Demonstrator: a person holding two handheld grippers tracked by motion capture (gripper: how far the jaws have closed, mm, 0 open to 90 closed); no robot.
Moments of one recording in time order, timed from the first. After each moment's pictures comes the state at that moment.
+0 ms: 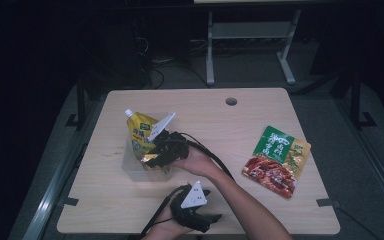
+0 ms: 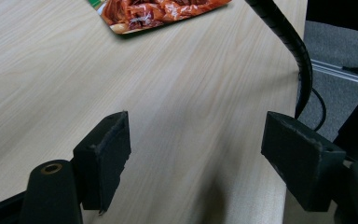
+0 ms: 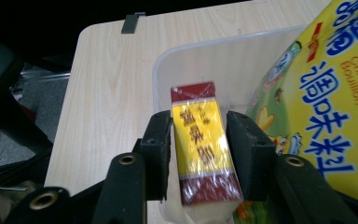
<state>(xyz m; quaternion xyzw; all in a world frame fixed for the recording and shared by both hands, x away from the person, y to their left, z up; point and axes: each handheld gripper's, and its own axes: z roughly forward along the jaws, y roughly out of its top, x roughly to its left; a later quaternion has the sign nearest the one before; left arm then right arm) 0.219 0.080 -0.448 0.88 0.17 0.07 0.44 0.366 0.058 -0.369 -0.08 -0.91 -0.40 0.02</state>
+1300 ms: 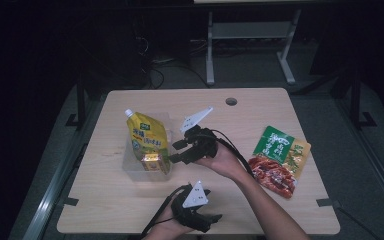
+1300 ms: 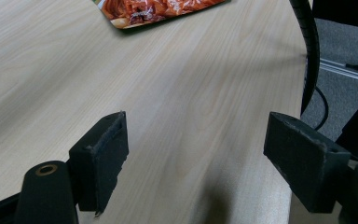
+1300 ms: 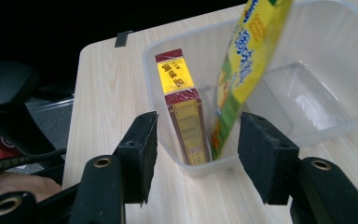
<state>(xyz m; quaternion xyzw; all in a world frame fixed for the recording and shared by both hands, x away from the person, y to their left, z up) 0.220 0.078 -0.451 0.88 0.18 0.07 0.43 0.360 -0.020 -0.352 -0.15 -0.88 -0.44 0.02</state>
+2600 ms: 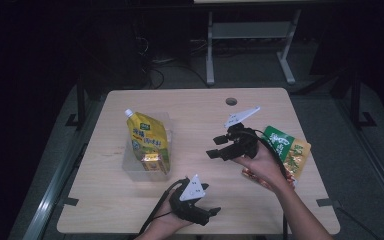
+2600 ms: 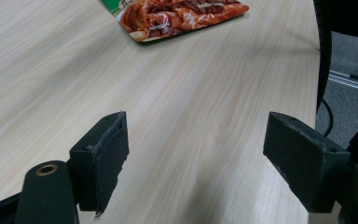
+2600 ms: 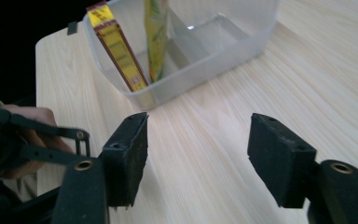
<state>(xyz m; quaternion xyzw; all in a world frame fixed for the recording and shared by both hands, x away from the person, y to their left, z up) 0.233 0.083 -0.444 0.87 0.19 0.08 0.45 0.359 -0.123 -0.359 -0.26 -0.87 -0.43 0.00</state>
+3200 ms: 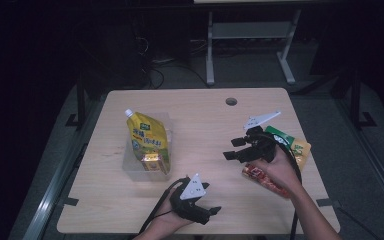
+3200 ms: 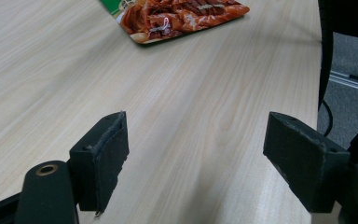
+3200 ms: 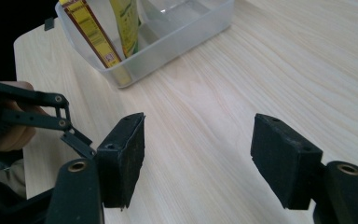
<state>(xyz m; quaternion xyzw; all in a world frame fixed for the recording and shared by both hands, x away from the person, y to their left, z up) 0.236 0.083 -0.444 0.87 0.19 0.08 0.45 0.352 -0.167 -0.369 -0.30 -0.85 -0.42 -0.01</state>
